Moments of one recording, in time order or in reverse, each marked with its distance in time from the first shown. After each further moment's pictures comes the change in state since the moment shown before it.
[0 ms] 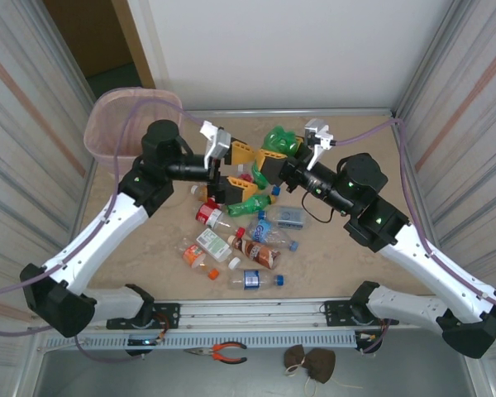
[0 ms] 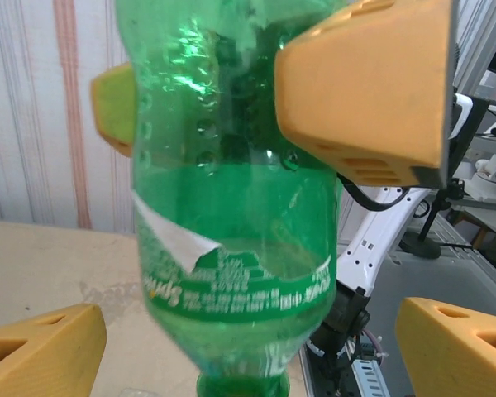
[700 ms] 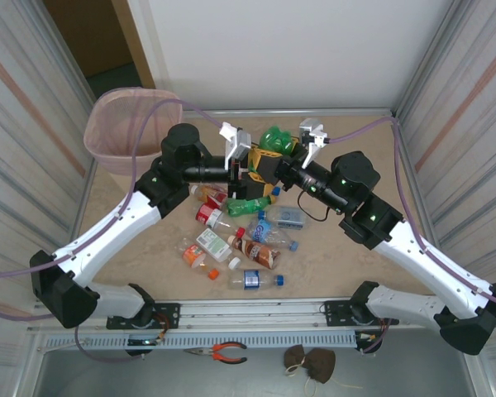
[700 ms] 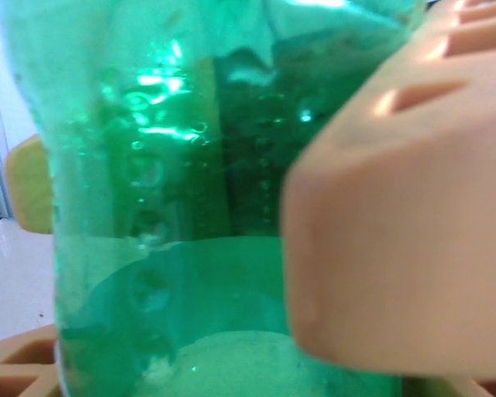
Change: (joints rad) left arm -0.106 0.050 0.014 0.060 -0.181 -0.024; right arm -0.001 0.026 0.000 0.003 0.000 0.018
